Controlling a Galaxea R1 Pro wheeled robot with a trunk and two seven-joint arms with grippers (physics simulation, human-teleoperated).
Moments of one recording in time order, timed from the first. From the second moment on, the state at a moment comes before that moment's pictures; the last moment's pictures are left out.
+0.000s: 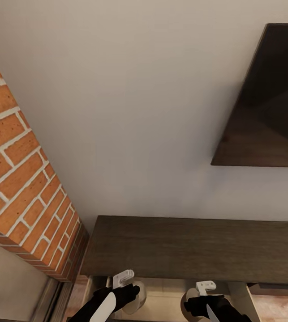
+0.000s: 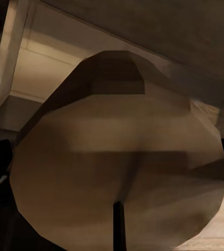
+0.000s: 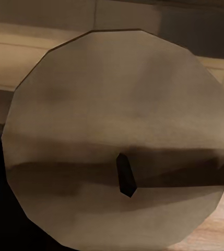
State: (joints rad) left arm -0.42 -0.12 -0.41 -0.58 0.79 0.34 0.19; right arm -0.44 -0.02 0.06 -0.41 0.00 0.35 0.09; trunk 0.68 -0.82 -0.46
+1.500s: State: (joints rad) left arm -0.41 -0.09 -0.42 -0.59 0.79 0.33 0.29; right arm -0.48 0.00 0.06 -0.45 0.00 0.35 0.11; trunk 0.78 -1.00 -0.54
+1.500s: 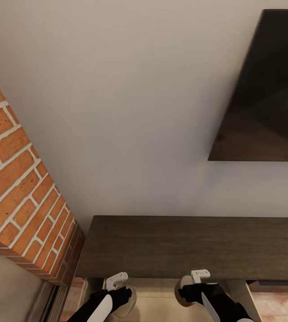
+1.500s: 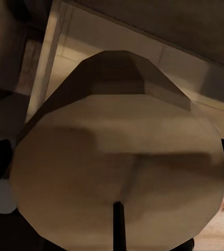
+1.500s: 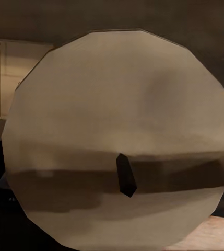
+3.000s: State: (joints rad) left arm -0.41 -0.11 -0.42 -0.64 0.79 0.33 0.37; right arm -0.48 0.07 0.06 -0.39 0.00 0.35 -0.08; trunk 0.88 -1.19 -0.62
